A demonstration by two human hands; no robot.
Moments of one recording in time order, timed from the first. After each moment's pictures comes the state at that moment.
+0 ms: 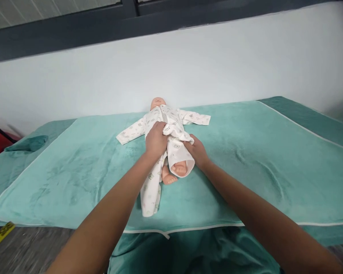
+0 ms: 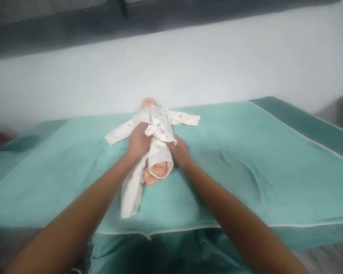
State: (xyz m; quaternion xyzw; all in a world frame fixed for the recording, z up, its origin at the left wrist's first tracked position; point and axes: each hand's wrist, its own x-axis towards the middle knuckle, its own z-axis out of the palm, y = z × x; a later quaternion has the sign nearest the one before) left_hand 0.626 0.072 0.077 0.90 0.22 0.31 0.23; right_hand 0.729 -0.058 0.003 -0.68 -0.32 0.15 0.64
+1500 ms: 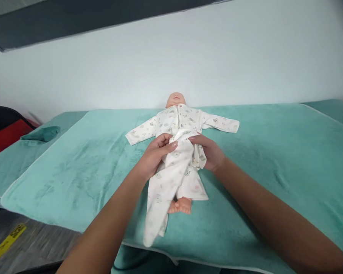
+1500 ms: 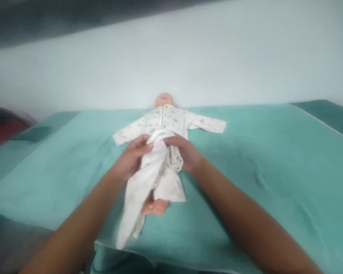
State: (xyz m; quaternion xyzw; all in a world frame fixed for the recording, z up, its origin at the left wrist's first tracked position) left_hand 0.580 0.100 0.073 0.60 0.18 0.19 0.76; right_hand 0.726 -0.002 0.050 -0.38 -0.36 0.53 0.67
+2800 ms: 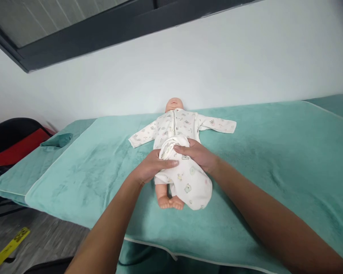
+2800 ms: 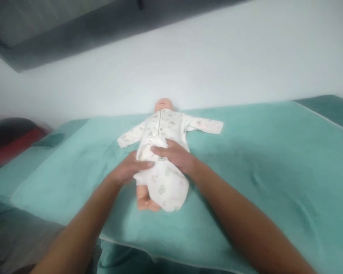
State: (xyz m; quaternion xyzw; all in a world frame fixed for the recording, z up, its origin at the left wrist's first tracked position) left_hand 0.564 0.085 0.080 0.63 0.21 0.09 0.74; right_hand 0.719 -0.012 0.052 -0.42 -0.37 0.54 0.63
